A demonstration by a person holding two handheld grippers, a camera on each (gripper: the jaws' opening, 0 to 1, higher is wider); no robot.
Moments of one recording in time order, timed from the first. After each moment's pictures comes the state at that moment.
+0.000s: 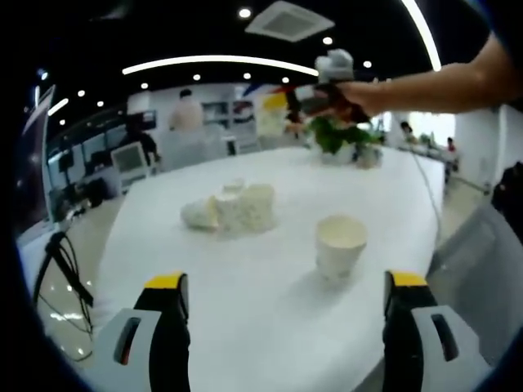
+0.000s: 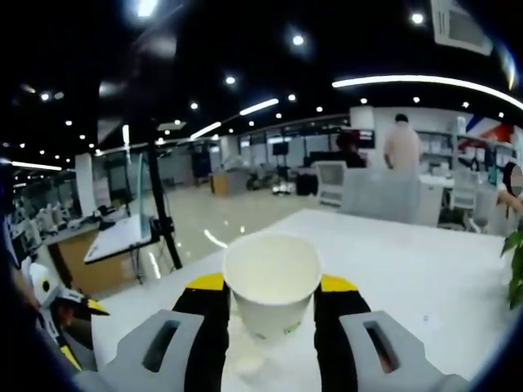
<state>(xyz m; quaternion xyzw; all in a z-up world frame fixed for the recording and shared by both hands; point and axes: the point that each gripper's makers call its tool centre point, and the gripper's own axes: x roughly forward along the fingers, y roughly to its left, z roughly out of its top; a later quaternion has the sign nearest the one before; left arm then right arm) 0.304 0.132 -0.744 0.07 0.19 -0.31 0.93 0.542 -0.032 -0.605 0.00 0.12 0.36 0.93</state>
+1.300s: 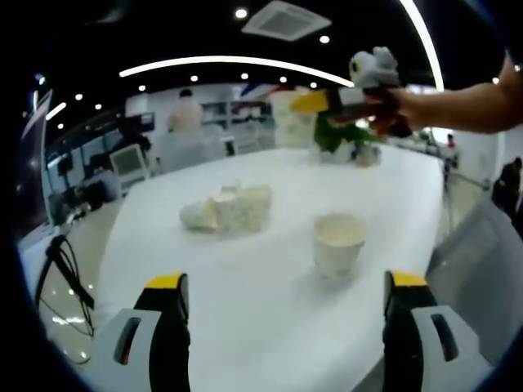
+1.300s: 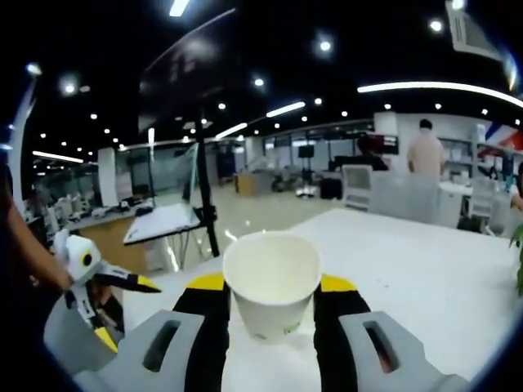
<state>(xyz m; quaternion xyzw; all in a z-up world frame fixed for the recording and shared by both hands) 0.303 0.129 -0.746 0.08 0.19 -0.32 0.93 0.430 -0.004 -0.622 -0.01 0.10 0.42 0.90</state>
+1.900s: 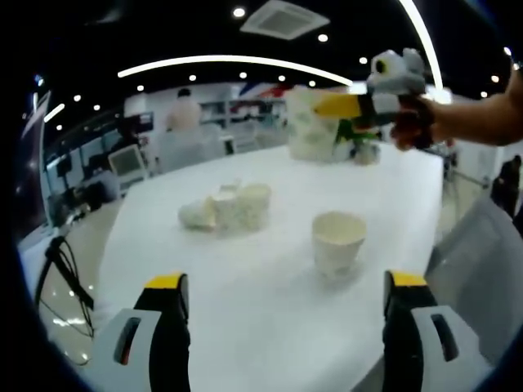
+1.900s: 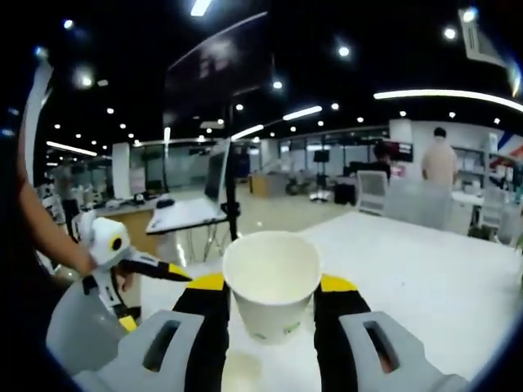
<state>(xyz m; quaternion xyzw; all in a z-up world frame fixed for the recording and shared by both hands) 0.301 0.128 -0.747 0.08 0.19 -0.32 0.92 0.370 0.014 -0.636 -0.03 0.08 0.45 0.89</state>
